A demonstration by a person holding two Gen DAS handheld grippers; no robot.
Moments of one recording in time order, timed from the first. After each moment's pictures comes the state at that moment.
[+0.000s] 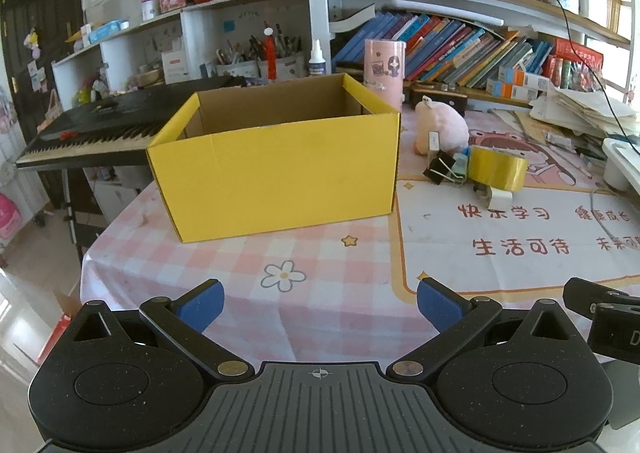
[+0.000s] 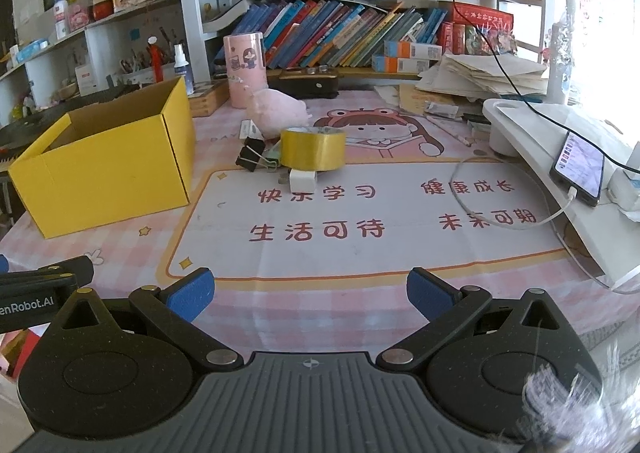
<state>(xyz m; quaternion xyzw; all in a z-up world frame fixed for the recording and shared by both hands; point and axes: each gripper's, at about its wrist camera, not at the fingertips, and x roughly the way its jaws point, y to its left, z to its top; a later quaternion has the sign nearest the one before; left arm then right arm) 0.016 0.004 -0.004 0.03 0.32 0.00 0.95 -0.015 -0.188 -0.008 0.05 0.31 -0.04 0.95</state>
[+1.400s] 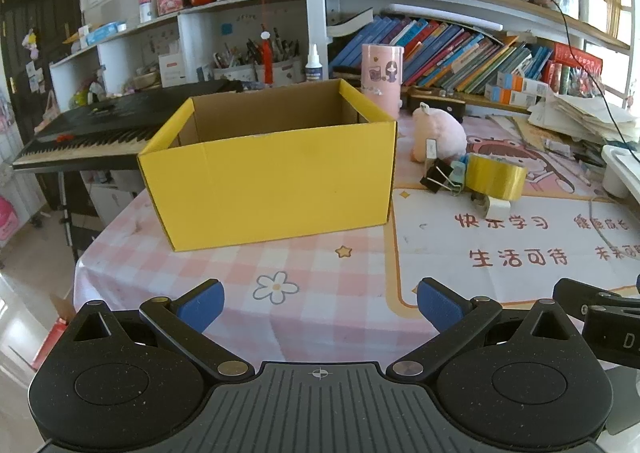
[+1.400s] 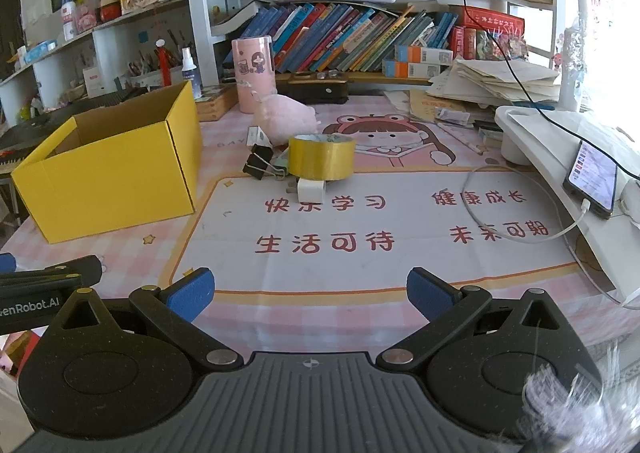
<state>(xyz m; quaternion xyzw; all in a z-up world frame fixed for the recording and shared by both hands) 0.025 0.000 -0.004 0.03 0.32 -0.01 0.95 -0.002 -0.188 -0.007 0.05 0.31 -0.02 0.95</state>
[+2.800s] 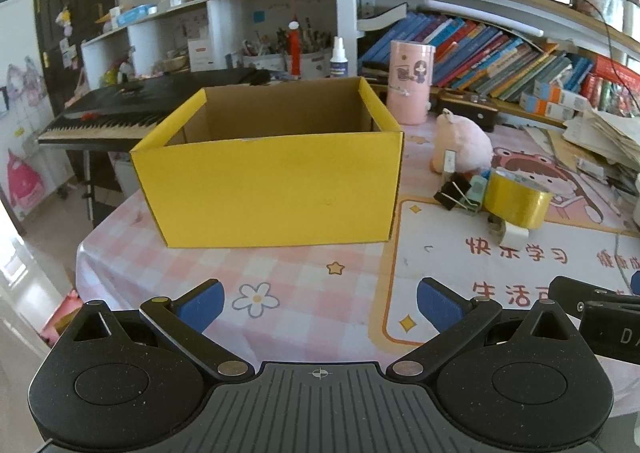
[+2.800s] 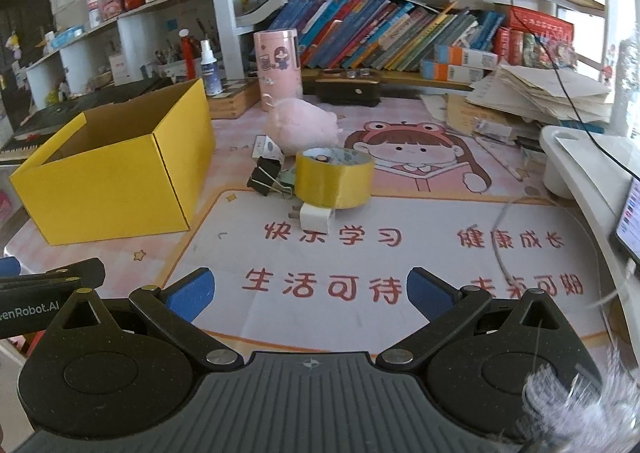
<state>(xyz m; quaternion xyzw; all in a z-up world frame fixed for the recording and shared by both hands) 0.054 -0.031 -0.002 0.00 0.33 0.06 0.94 0.057 -0.225 -0.006 0.03 0.32 0.05 0.94</state>
